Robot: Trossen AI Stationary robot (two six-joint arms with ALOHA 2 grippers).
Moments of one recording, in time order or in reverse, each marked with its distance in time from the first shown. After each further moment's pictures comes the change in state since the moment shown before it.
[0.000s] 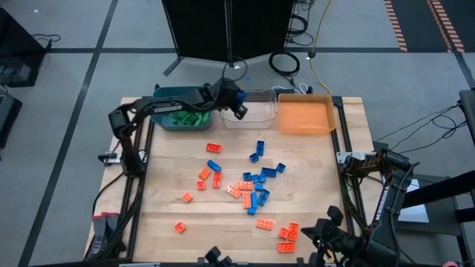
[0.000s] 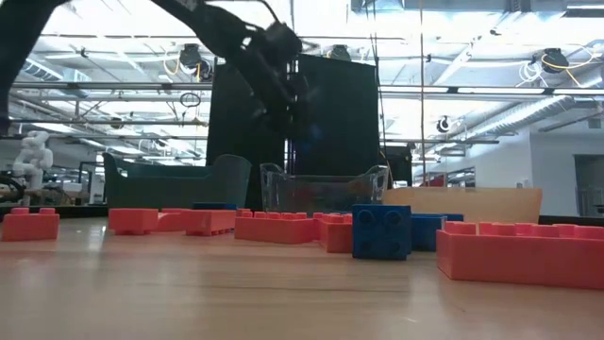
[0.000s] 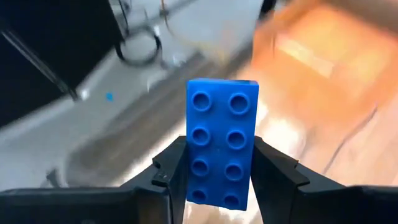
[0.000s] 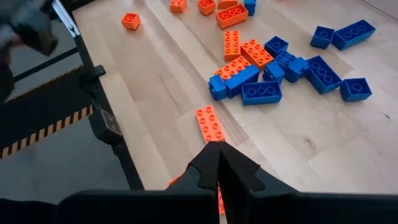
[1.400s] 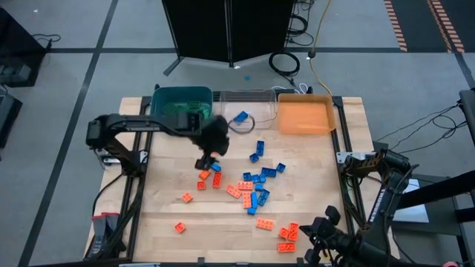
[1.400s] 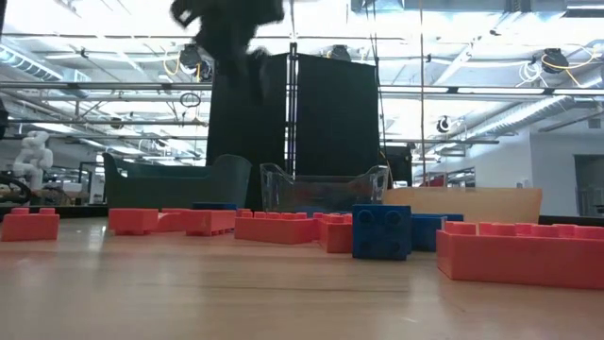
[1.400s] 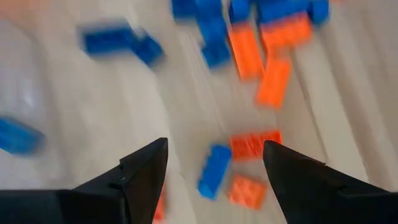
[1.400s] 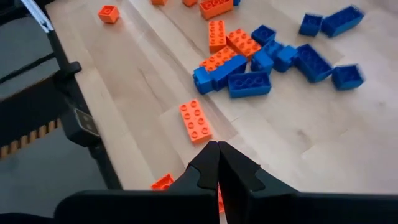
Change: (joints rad) left arm -0.350 -0.253 -0.025 -0.656 0.371 0.581; right arm -0.006 0.000 -0.124 0.070 -0.005 0.071
